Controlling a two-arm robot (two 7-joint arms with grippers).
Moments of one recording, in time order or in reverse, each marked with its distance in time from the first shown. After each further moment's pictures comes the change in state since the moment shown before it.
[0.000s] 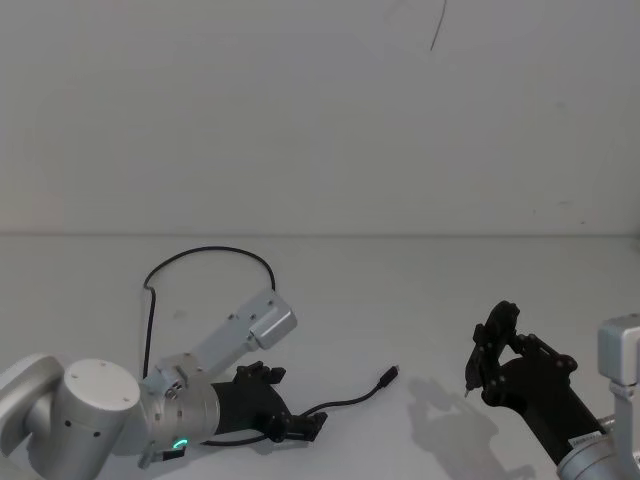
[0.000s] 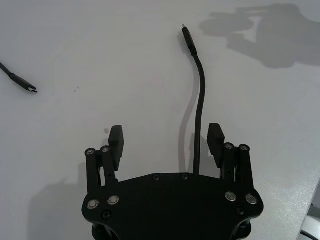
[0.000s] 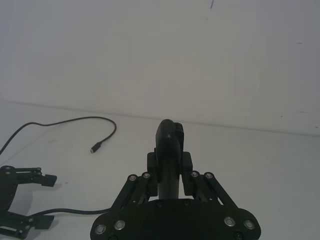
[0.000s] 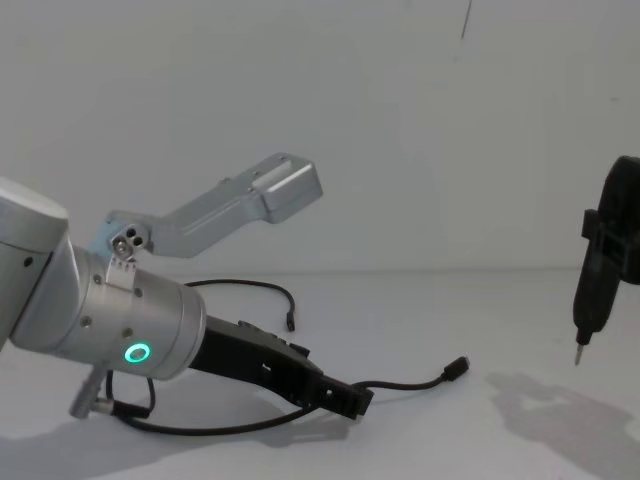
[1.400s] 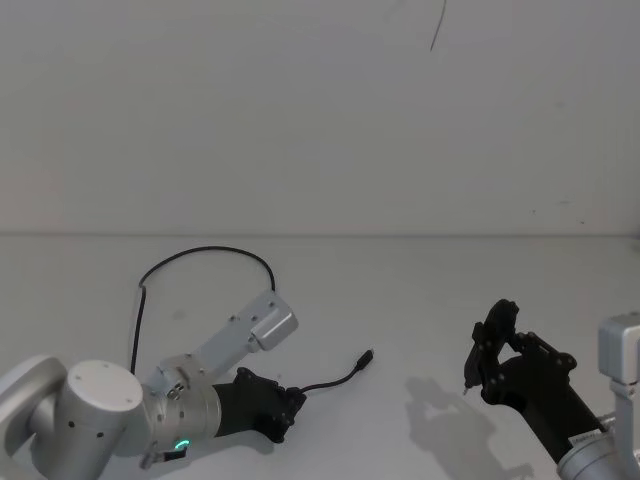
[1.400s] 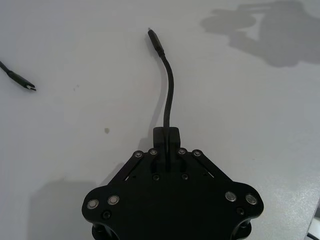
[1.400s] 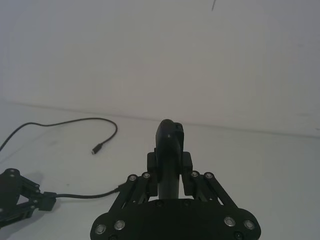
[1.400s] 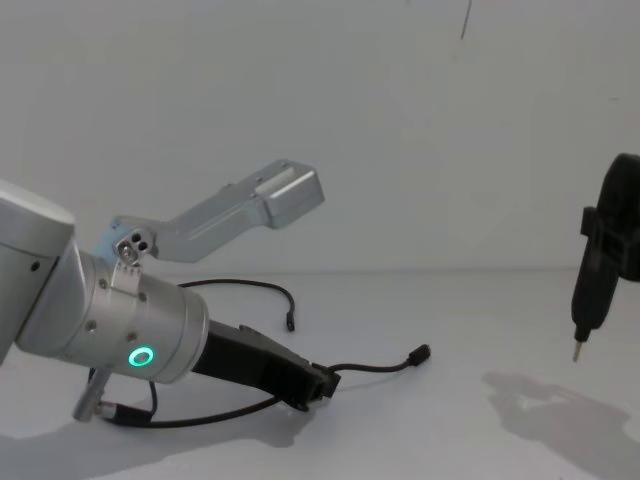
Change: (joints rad) left arm -0.005 -0.011 0.000 0.019 0.009 0.002 0.000; right arm 0.002 -0.001 0.001 0.000 0.001 -0.003 0.006
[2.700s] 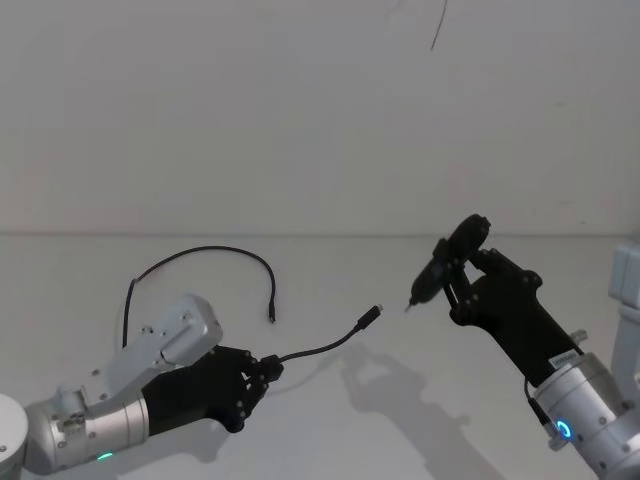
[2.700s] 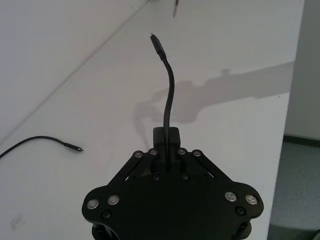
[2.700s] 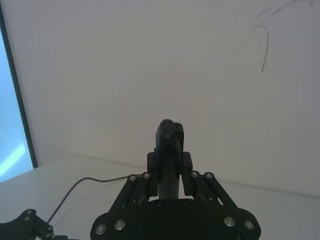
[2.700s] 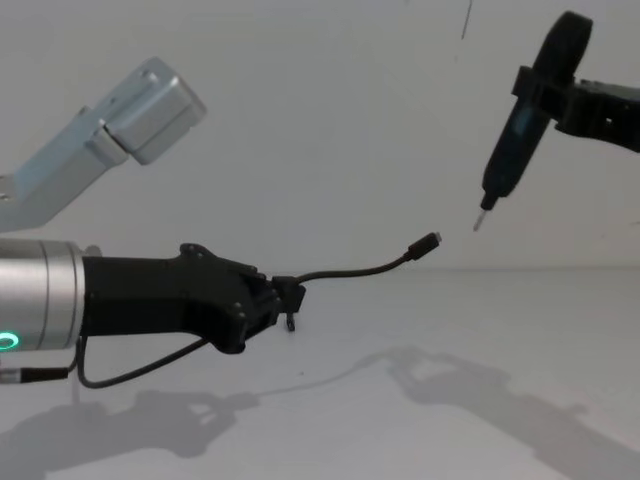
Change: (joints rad) left arm 0.138 0.172 -0.100 -0.138 -0.049 -0.469 -0.113; right arm 0.164 -0.042 -0.005 0.060 0.159 -0.063 0.212
